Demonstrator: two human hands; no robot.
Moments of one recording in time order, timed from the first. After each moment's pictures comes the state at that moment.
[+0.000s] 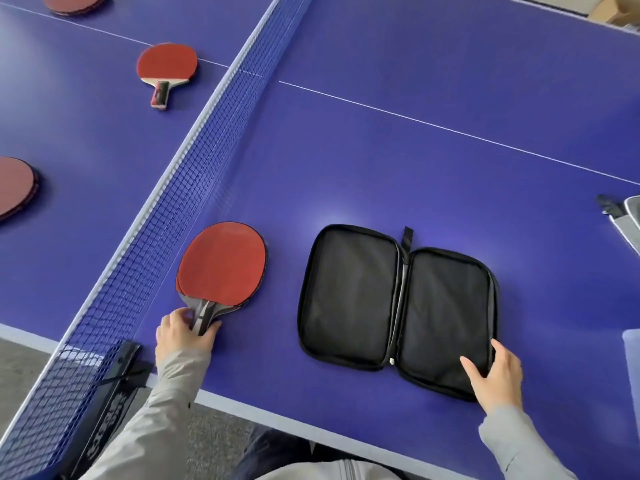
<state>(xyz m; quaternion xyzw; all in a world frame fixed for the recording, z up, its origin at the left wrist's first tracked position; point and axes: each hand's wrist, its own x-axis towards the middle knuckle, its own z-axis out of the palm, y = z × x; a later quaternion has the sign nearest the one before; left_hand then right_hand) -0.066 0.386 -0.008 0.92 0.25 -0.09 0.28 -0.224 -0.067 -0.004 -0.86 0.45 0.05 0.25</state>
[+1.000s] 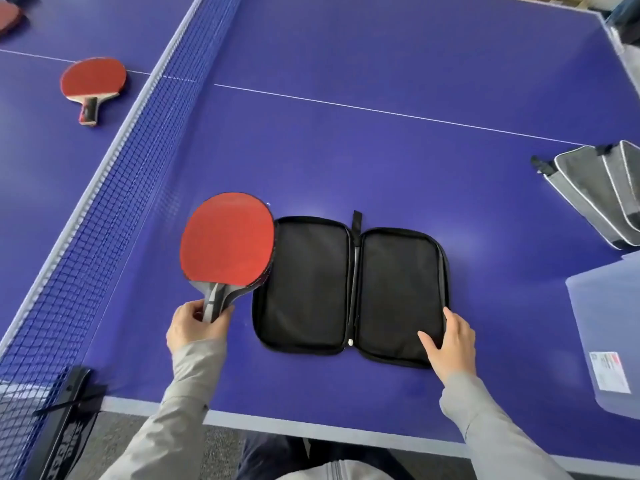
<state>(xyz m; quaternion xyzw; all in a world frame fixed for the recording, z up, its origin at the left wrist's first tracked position) -0.078 0.281 0.032 0.89 0.24 -0.06 0.40 -0.236 -0.068 -0.008 -0.88 0.42 0.08 0.22</state>
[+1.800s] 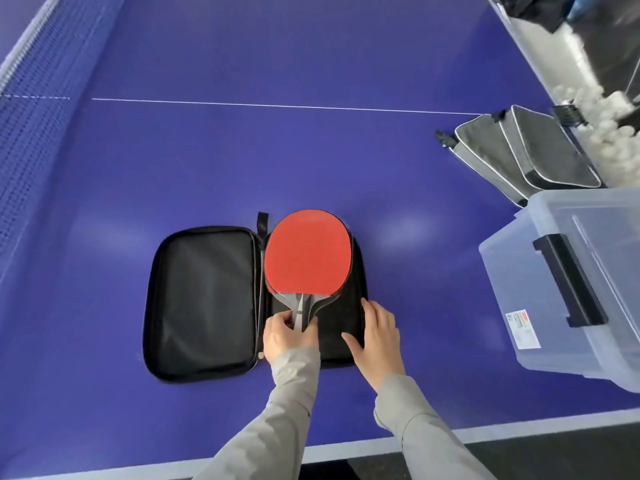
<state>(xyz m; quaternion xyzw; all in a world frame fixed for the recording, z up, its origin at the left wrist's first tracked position) -0.178 0.022 0.005 0.86 0.17 -0.18 0.44 -0.259 -0.090 -0.019 -0.92 0.32 0.05 0.21</state>
